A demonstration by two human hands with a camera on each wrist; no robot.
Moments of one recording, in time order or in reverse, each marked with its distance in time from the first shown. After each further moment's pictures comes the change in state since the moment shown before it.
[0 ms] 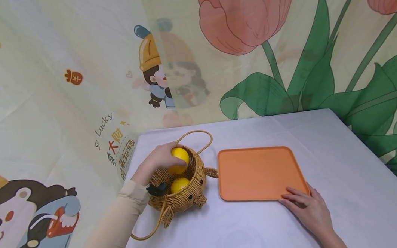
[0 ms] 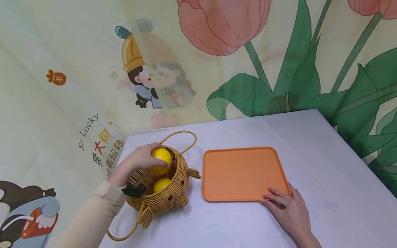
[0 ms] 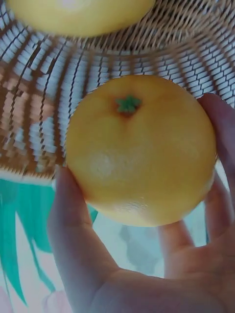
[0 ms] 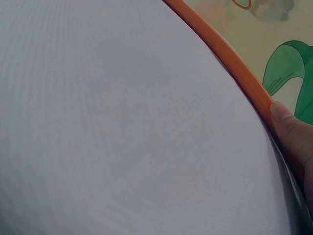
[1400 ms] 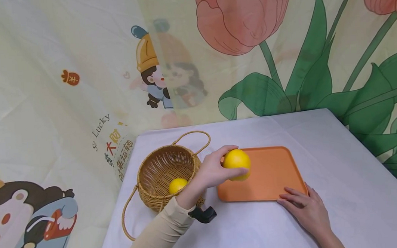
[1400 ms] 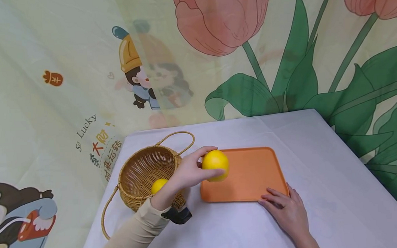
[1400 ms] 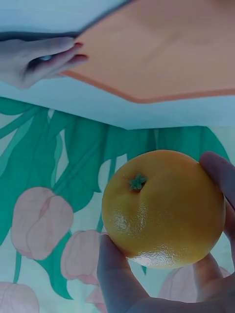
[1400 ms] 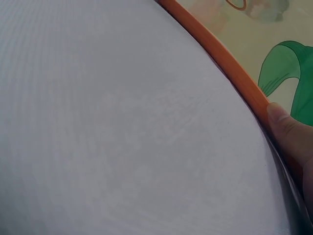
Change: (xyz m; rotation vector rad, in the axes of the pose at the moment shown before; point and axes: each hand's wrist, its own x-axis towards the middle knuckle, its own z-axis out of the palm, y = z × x) left_hand -0.019 0.131 0.089 -0.507 0.057 0.266; right_hand -0.001 0.002 0.004 -0.026 0.009 -0.003
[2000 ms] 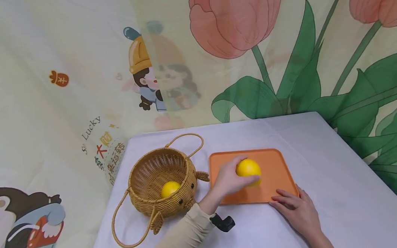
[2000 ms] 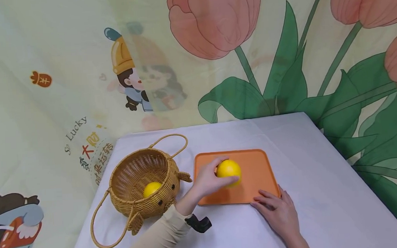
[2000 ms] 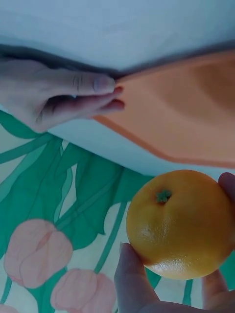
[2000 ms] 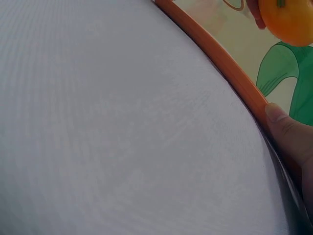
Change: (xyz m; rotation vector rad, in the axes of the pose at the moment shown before) left_hand 0.028 -0.022 0.080 -0.017 0.059 -0.012; right_hand 0.001 -0.004 0.000 -0.005 -0.014 0.035
